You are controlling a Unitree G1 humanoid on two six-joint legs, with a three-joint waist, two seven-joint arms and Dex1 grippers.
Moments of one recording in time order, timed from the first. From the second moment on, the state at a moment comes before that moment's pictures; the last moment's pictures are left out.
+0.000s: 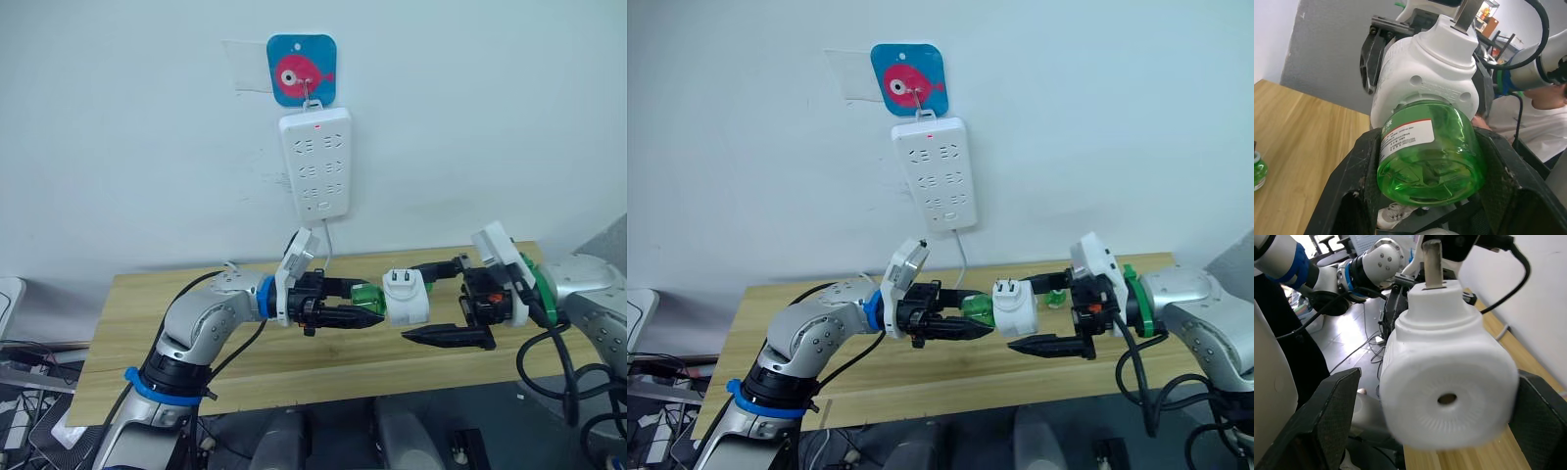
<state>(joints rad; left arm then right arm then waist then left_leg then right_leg) -0.45 0.44 -0.19 -0.20 -0.75 0.73 -1.17 -0.33 -0.89 0.03 -0.45 0.80 0.66 1.16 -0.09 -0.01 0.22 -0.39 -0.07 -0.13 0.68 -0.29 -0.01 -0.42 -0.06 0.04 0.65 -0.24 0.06</state>
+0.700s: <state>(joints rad) -0.44 0.53 -0.19 -0.17 -0.49 0.41 -1.18 -0.27 -0.87 -0.03 -0.43 0.89 0.97 0.94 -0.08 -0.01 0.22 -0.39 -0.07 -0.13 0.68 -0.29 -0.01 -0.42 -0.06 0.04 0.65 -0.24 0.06</state>
